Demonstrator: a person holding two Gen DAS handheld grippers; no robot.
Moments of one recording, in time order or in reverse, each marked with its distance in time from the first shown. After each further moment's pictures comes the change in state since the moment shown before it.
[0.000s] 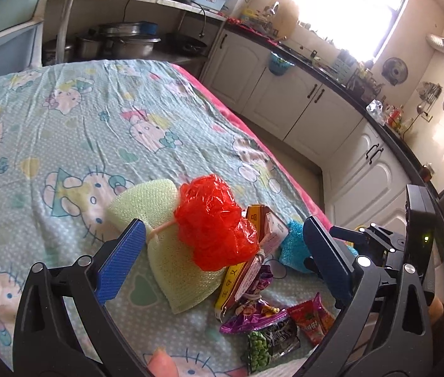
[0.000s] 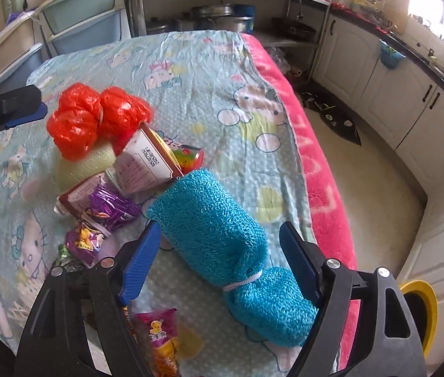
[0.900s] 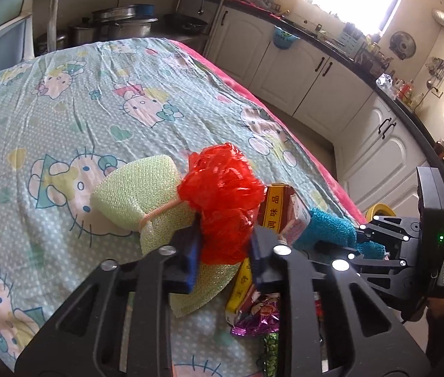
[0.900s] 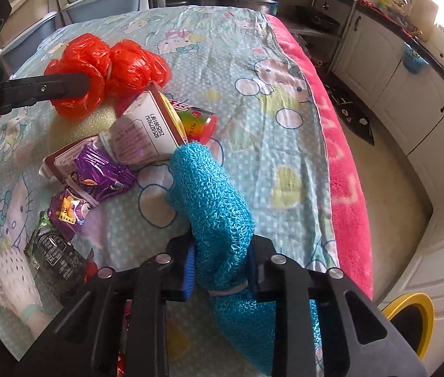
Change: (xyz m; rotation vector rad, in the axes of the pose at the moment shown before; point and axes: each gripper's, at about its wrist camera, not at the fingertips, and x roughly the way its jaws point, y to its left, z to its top) left arm 0.031 -0.003 -0.010 0.047 0.096 0.046; right arm 0.025 0.005 -0.010 -0.093 0.075 0.025
